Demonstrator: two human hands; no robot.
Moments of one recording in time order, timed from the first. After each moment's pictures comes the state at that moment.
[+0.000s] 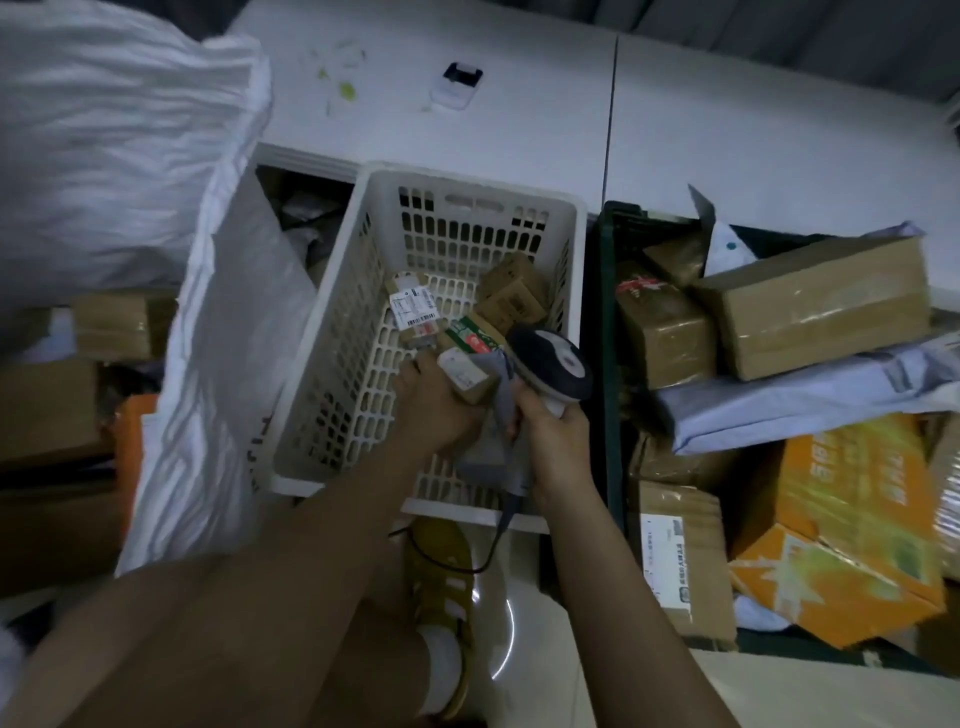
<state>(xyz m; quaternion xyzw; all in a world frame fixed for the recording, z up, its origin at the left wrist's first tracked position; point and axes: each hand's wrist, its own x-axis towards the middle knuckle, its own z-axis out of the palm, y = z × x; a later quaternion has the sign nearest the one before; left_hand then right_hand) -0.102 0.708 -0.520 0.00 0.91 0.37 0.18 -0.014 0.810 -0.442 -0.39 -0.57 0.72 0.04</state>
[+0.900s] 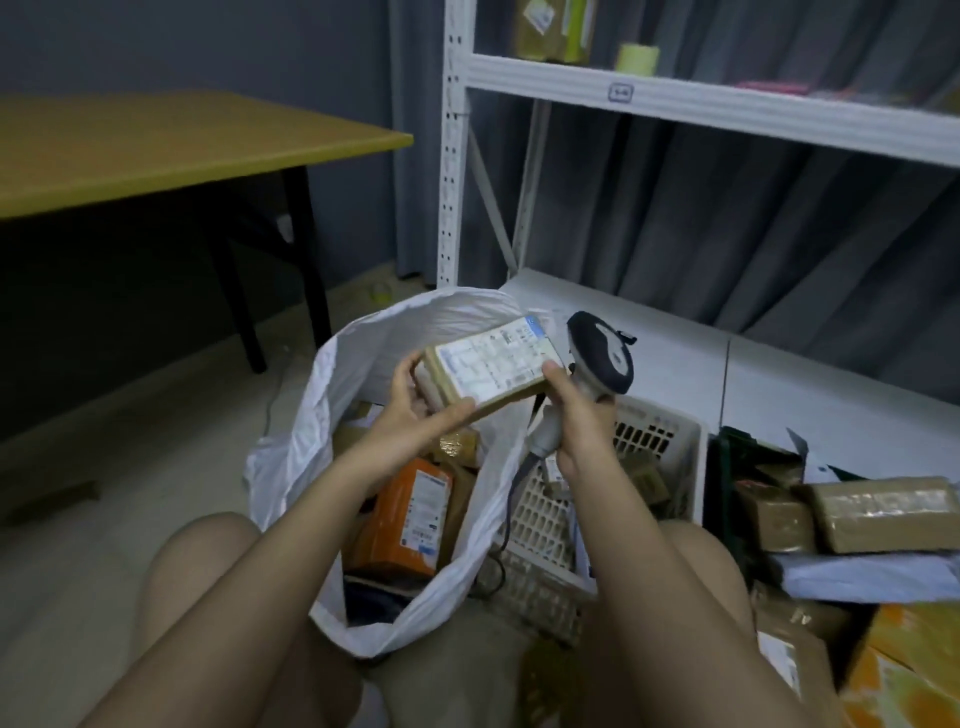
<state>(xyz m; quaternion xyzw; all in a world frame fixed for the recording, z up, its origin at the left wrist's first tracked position) 0.041 0.432 -0.254 0.02 0.73 0.69 0.03 -0.018 0.618 -0.267 -0.17 -0.53 0.83 0.07</state>
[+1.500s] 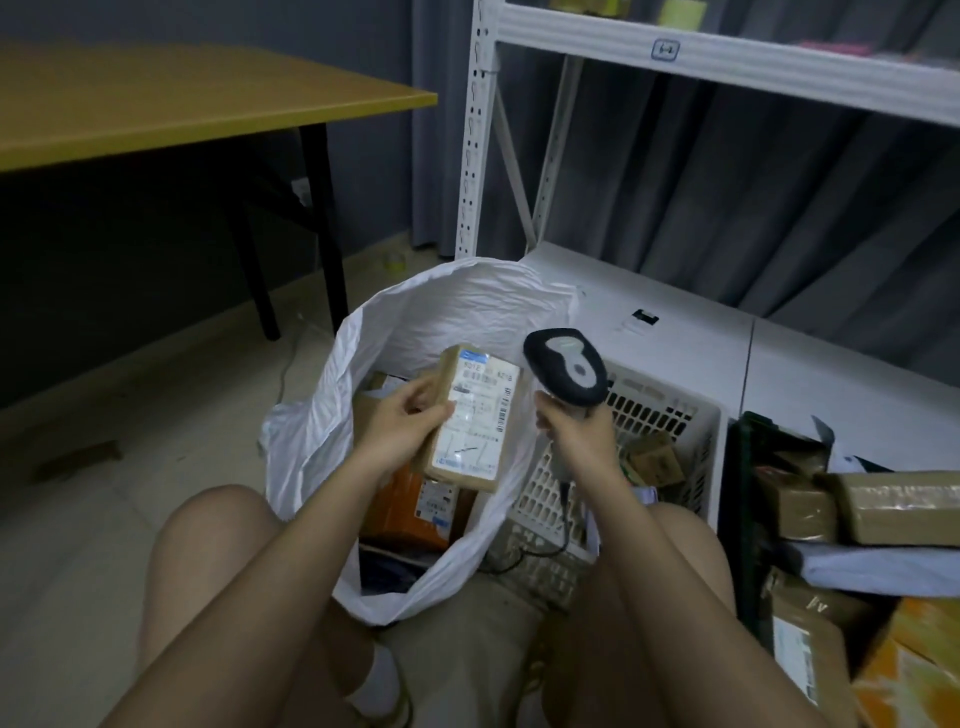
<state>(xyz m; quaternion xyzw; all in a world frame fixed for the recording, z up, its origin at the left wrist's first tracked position) 0.028 0.413 -0.305 -0.10 0.72 0.69 0.02 0.003 0.613 -0.302 -0.07 -0.71 0.70 0.02</state>
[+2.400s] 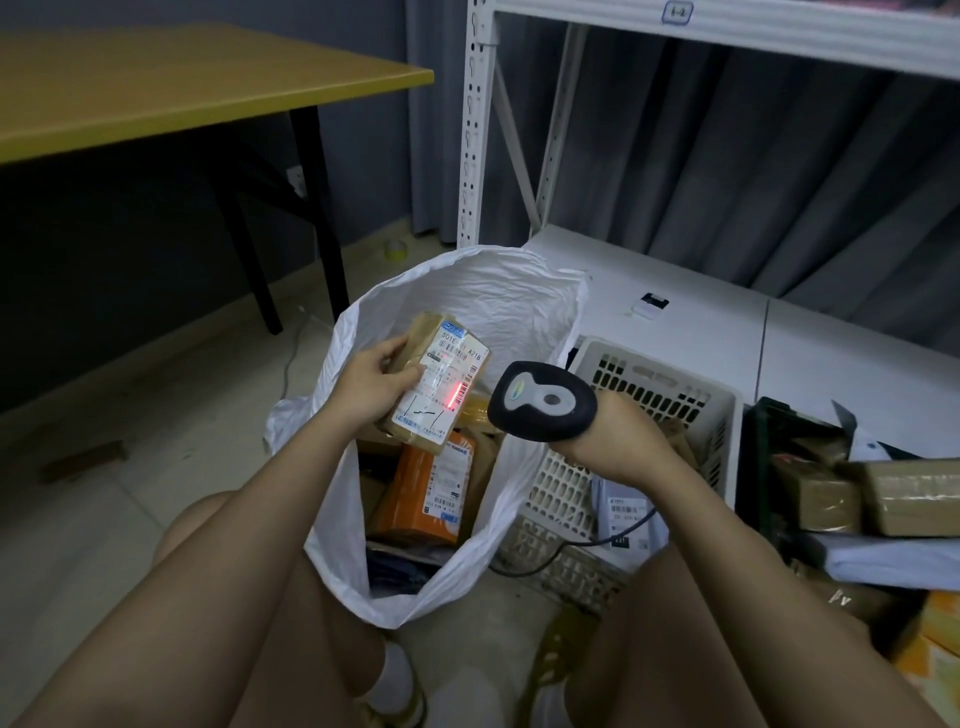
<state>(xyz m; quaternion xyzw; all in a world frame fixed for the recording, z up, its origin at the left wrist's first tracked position) -0.011 0.372 -0.289 -0.09 0.83 0.55 -0.01 0.006 0.641 -0.270 0.15 -0.96 0.23 -0.03</state>
